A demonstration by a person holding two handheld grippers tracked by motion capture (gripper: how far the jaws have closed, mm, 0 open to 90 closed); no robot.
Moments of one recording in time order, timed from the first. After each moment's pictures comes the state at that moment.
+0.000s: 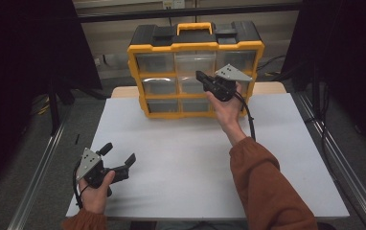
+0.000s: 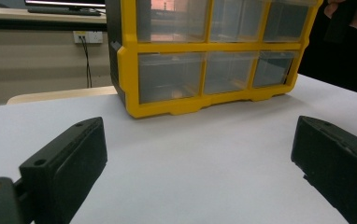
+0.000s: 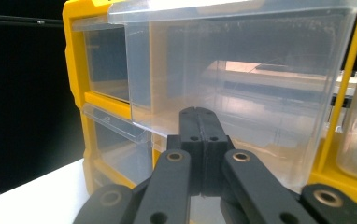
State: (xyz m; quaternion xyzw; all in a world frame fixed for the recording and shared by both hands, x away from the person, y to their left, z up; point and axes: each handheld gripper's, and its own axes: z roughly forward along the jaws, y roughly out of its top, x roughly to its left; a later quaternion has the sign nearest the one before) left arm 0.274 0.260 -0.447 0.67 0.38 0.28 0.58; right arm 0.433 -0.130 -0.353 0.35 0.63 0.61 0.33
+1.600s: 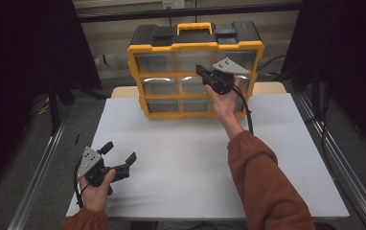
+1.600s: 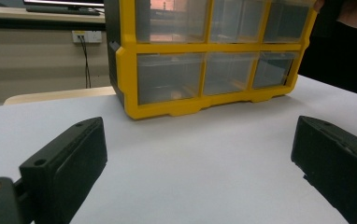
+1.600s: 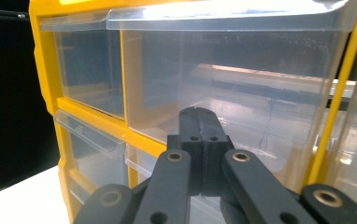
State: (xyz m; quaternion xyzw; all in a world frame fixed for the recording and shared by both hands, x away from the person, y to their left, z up) left arm 0.278 0.256 -0.447 0.66 0.39 0.27 0.58; right arm 0.453 -0.128 -0.347 0.36 0.63 0.60 0.34
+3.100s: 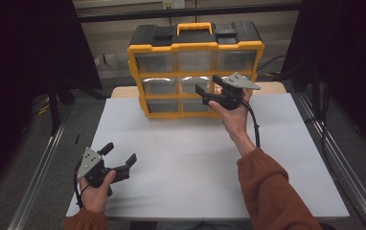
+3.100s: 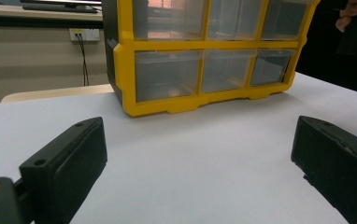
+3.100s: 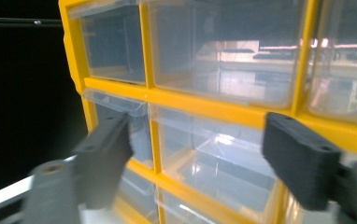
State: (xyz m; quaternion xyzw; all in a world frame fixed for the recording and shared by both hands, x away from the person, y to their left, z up) left arm 0.275 0.257 -0.448 0.66 0.38 0.27 0.58; right arm 0.415 -0.146 -0.369 0.38 0.63 0.61 0.31
